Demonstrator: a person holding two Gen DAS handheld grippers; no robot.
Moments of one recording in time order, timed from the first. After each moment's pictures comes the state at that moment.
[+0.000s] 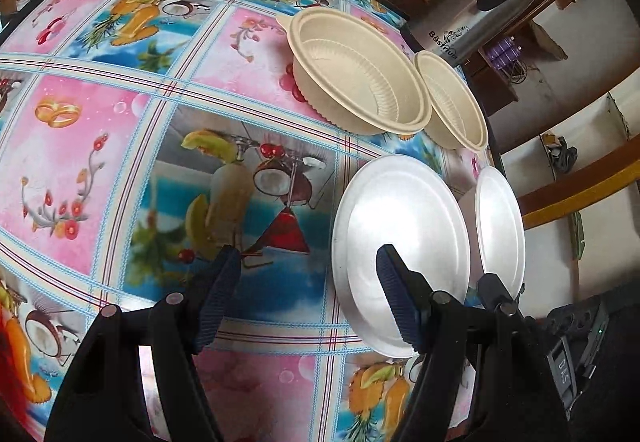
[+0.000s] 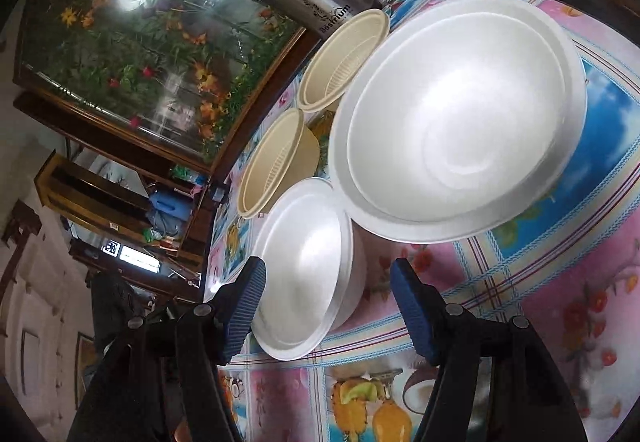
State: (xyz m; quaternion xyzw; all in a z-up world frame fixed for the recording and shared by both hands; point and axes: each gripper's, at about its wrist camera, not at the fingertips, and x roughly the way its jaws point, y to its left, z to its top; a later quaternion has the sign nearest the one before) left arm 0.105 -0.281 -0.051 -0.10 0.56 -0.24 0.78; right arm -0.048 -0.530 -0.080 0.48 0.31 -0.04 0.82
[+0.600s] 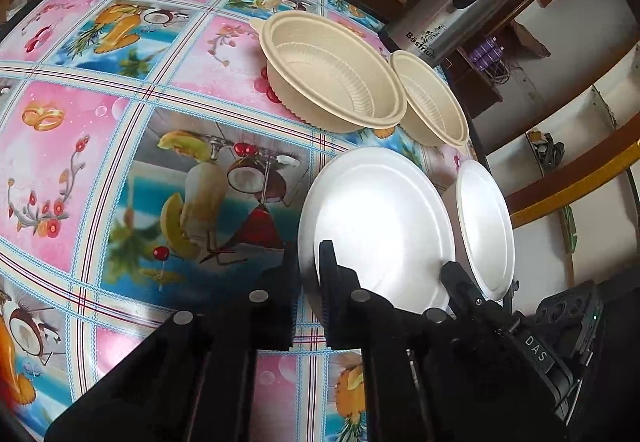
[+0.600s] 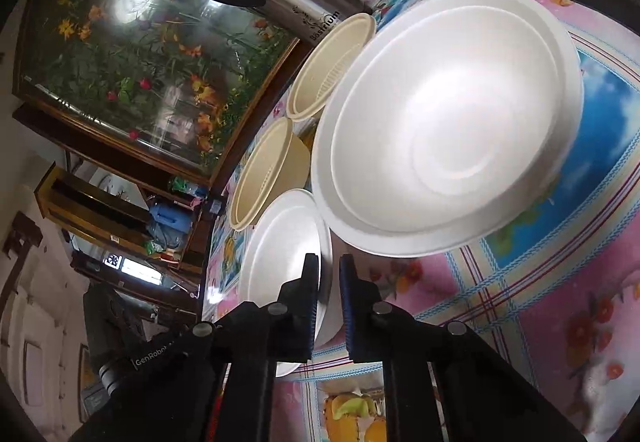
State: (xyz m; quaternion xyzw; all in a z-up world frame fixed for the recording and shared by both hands) left arm 0.093 -0.288 -0.049 -0.11 0.54 -0.27 0.79; right arm -0.049 -0.529 -0.084 0.48 0.29 -0.04 0.83
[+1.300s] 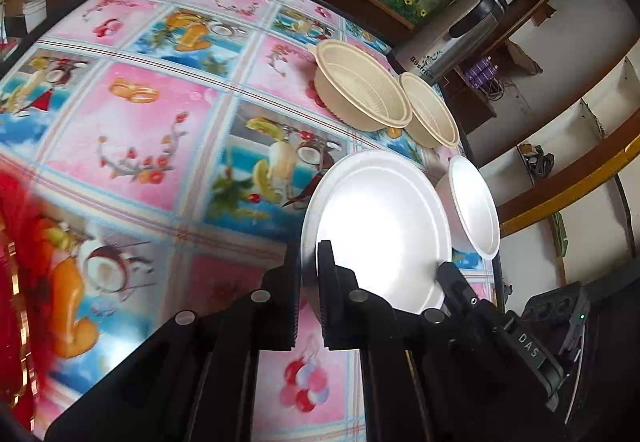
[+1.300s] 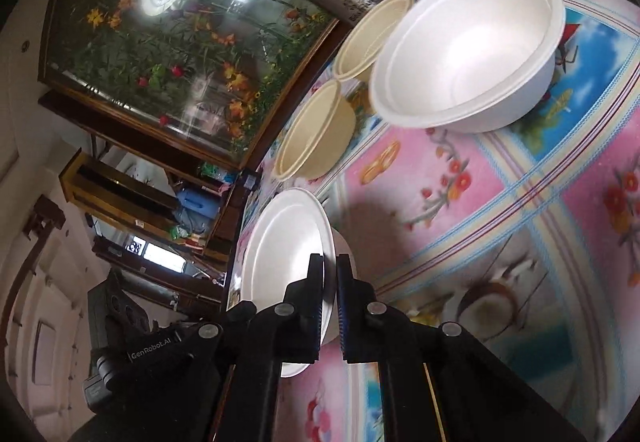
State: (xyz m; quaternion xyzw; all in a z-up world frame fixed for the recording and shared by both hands) left arm 0.050 -0.204 -0.025 -0.13 0.51 -0.26 0.81; right arm -0.080 -0.472 -0.074 0.47 0.27 0.02 0.84
